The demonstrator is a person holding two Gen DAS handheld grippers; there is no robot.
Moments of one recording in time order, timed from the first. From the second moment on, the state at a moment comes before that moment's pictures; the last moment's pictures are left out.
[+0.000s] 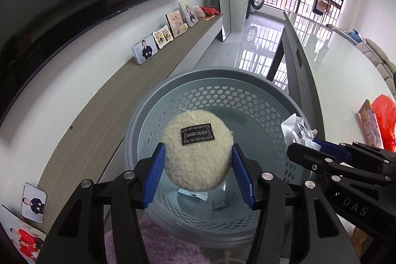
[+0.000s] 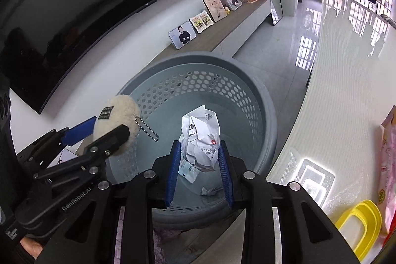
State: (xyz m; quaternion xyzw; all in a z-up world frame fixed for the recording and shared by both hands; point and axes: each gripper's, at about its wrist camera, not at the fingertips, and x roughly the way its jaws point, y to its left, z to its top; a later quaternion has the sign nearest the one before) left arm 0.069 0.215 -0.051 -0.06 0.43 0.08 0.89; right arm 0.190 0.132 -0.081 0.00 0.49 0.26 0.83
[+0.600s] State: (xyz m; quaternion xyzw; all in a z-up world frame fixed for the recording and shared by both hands) left arm 0.060 0.221 -0.053 -0.06 0.43 0.11 0.89; right arm 0.183 0.126 -0.084 0.00 0.47 0.25 0.85
